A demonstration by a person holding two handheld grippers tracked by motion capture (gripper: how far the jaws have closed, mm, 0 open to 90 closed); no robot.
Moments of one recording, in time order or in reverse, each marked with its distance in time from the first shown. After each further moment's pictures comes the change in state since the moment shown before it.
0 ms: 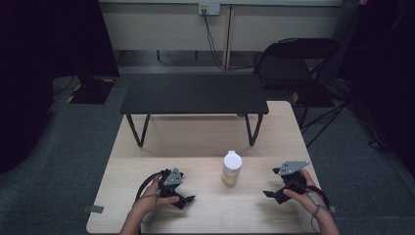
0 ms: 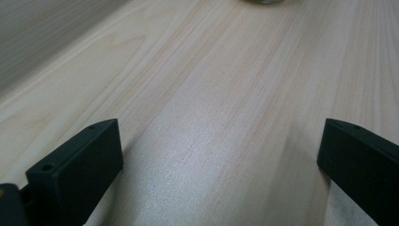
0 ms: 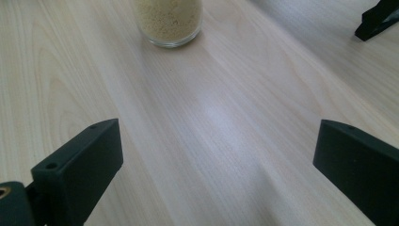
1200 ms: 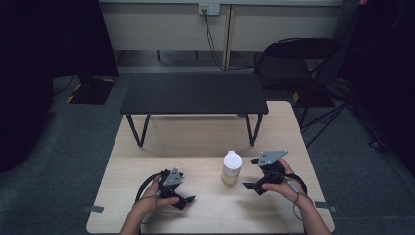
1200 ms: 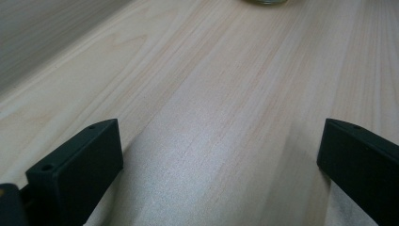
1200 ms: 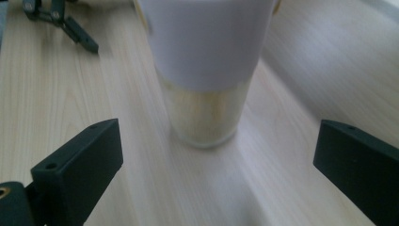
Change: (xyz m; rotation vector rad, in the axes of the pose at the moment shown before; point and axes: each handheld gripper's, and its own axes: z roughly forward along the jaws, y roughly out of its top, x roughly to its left) left arm -0.003 -0.002 -0.001 -0.005 0.010 -0.007; right arm -0.007 0.050 0.041 -0.095 0.110 -0.093
